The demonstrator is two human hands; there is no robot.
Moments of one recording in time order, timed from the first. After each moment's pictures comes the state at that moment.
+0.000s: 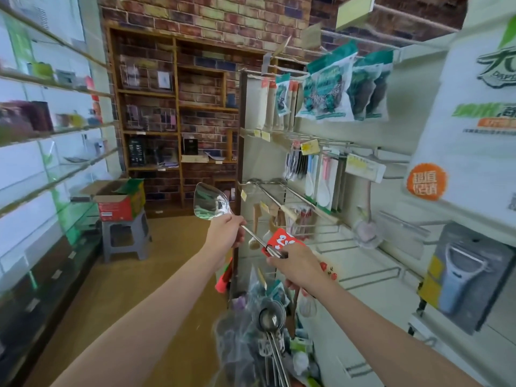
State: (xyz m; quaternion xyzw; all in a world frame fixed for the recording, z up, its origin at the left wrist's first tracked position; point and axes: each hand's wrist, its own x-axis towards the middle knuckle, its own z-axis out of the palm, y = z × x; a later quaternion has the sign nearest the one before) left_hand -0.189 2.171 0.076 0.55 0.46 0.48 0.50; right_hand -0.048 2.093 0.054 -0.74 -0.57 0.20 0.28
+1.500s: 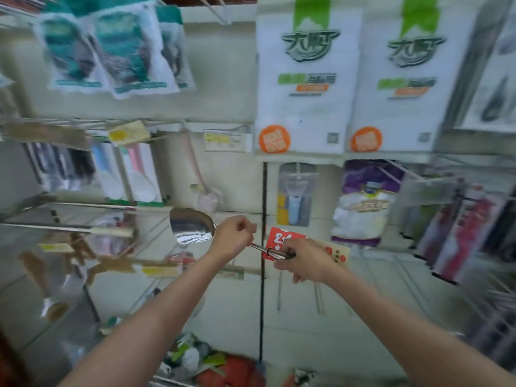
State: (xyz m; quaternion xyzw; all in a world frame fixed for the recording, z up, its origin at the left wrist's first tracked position) left_hand -0.029 2.195 0.042 0.86 0.03 0.13 0.50; right_hand -0.032 2.017 0.038 -0.95 -0.19 0.06 0.24
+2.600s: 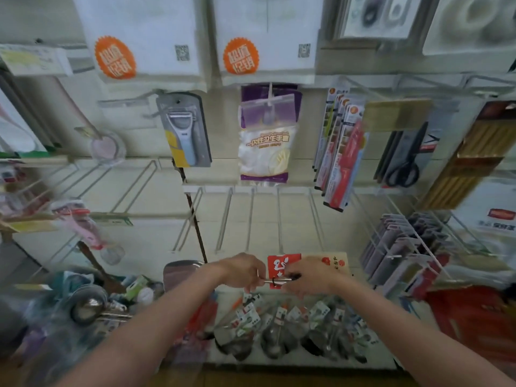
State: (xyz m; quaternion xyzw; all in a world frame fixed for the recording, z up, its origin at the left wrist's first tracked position) left_hand -0.048 1.948 -0.092 0.91 -0.19 -0.32 0.20; right_hand -0.067 1.750 -0.091 -0.93 -0.19 0.27 0.19
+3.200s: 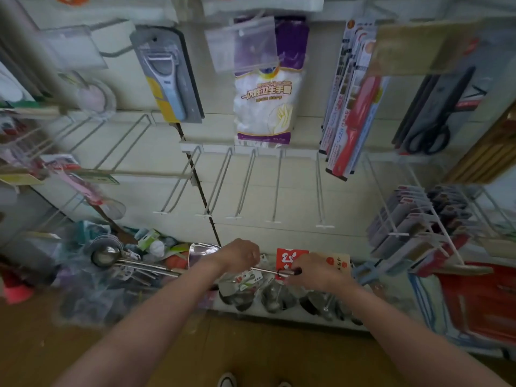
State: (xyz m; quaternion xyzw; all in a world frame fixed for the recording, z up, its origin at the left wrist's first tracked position) left_hand -0.055 1.915 -0.155 0.95 -0.10 -0.27 0.16; right_hand -0.063 1.712 -0.175 -0.92 -0.16 0.32 0.18
